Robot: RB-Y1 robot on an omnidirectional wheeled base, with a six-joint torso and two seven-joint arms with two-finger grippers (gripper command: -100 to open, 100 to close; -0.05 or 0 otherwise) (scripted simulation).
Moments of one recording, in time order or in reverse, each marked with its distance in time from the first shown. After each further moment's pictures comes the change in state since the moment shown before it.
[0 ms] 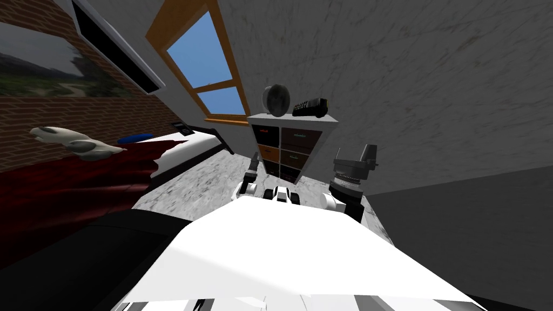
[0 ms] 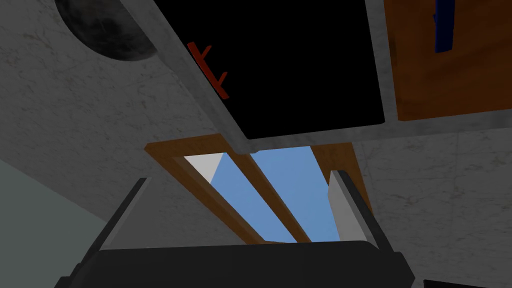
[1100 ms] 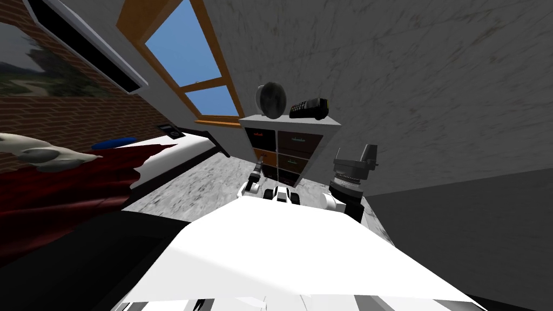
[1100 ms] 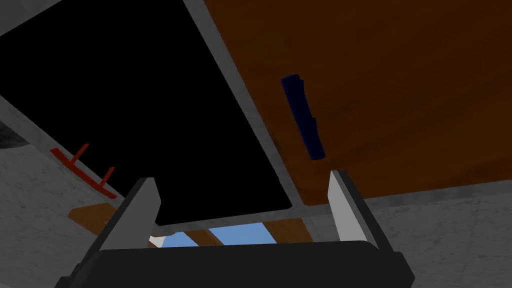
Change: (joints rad) left arm -0.083 -0.007 -0.018 0.221 -0.020 0.059 0.000; right arm 0.000 0.000 0.000 0.000 0.000 0.000 0.000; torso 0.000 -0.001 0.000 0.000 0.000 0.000
